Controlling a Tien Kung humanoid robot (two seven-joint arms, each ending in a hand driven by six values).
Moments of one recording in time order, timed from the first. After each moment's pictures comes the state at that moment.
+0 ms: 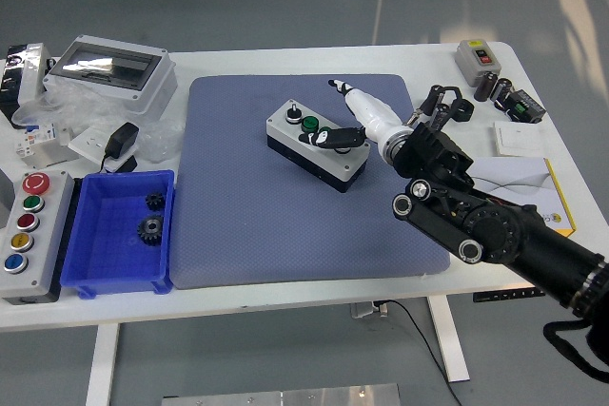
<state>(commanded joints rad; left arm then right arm) -0.04 0.13 -1.48 -0.18 1.43 0.10 0.32 0.79 -0.13 0.58 0.98 -1.54 -0.20 -0.35</state>
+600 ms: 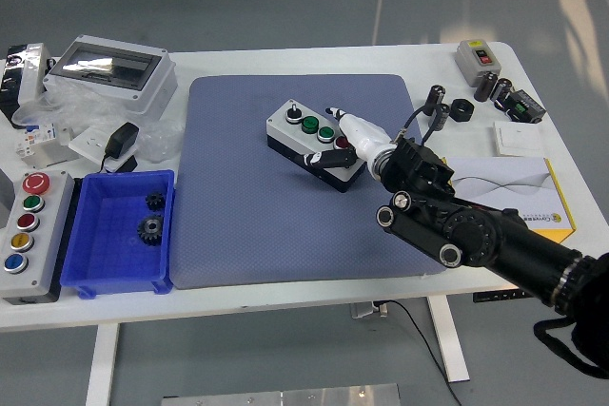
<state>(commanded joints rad) -0.04 0.13 -1.49 -0.18 1.44 0.09 0.32 0.82 -0.08 0.46 0.90 -1.51 -0.22 -0.40</state>
